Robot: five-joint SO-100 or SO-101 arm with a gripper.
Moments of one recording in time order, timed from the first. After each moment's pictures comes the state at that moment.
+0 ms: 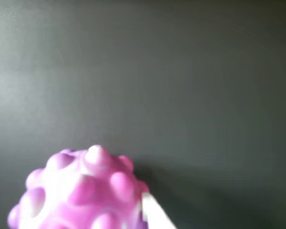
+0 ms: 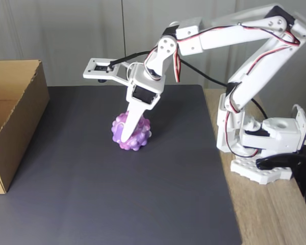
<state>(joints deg) 26.0 117.2 139.9 32.8 192.0</state>
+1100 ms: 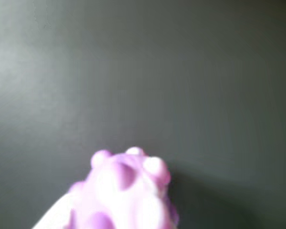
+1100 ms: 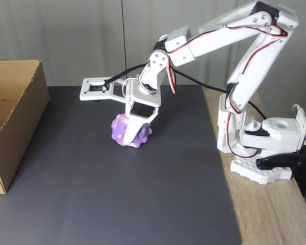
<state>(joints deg) 22.4 109.0 140.4 30.5 197.1</state>
